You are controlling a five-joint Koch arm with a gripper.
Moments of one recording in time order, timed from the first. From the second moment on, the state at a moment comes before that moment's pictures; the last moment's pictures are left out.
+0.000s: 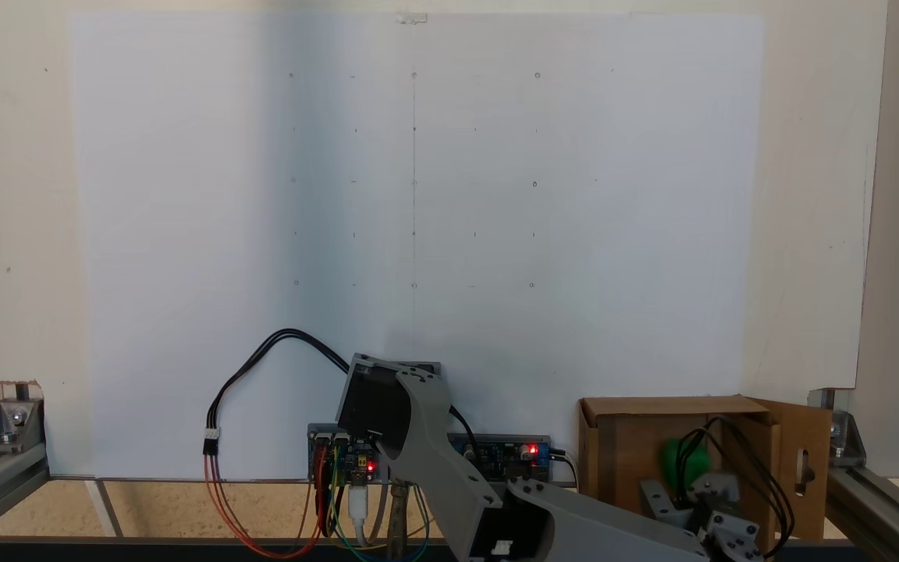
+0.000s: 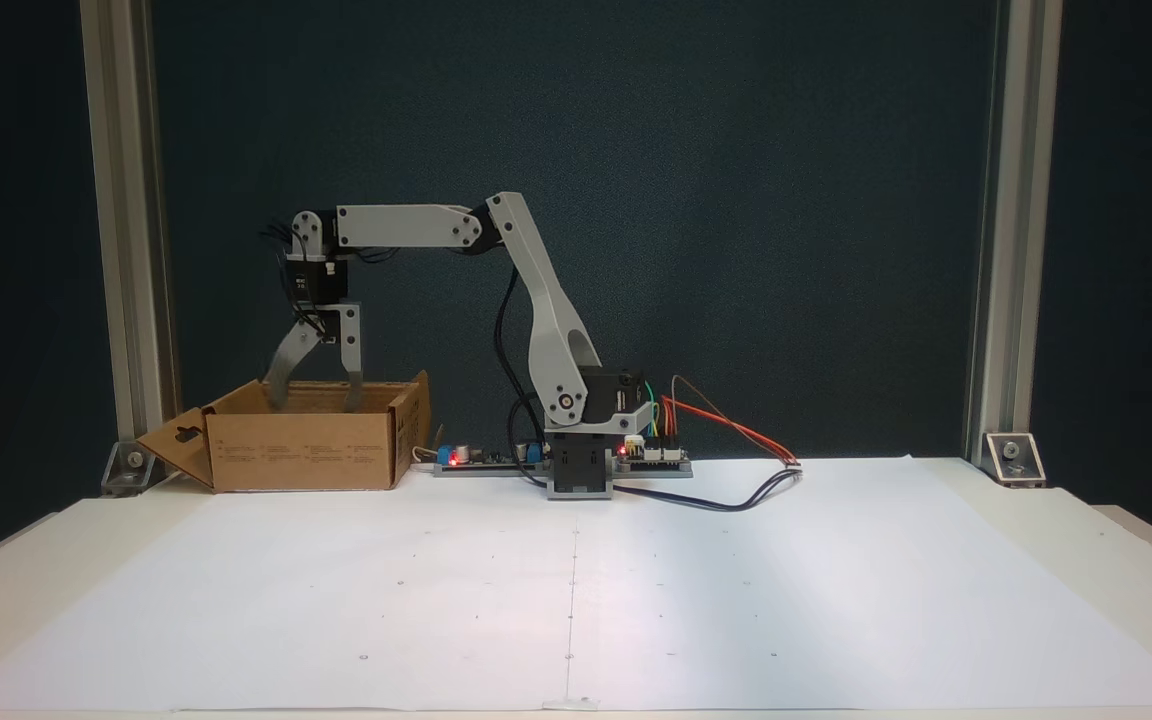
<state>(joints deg) 105.7 67.3 63.2 58.4 -29.4</state>
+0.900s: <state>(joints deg) 15.2 104.2 84.0 49.5 8.3</state>
